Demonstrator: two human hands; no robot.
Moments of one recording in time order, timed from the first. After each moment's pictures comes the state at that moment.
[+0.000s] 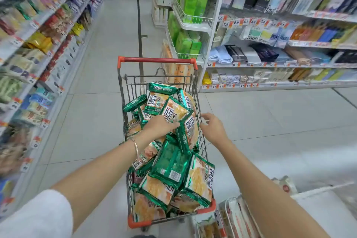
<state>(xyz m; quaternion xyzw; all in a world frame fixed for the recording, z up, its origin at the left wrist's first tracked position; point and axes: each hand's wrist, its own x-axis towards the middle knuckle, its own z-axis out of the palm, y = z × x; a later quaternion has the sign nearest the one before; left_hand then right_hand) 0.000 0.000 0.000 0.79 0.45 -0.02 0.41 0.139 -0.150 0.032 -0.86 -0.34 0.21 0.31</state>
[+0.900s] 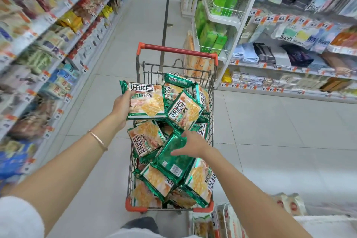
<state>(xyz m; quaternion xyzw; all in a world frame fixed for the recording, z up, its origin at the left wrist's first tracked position) -0.094 0.060 0.003 0.44 0.54 0.31 0.65 0.103 -0.125 -0.025 -0.78 -0.52 0.34 -0.01</state>
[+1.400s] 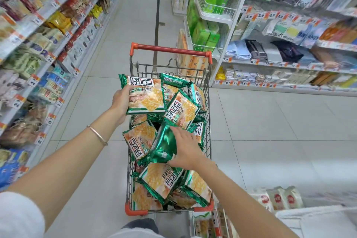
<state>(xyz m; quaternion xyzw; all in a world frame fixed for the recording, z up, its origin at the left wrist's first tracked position) -0.078 0.073 0.021 0.44 0.54 0.31 0.65 0.071 -0.142 -0.028 -0.76 -0.62 0.21 0.07</state>
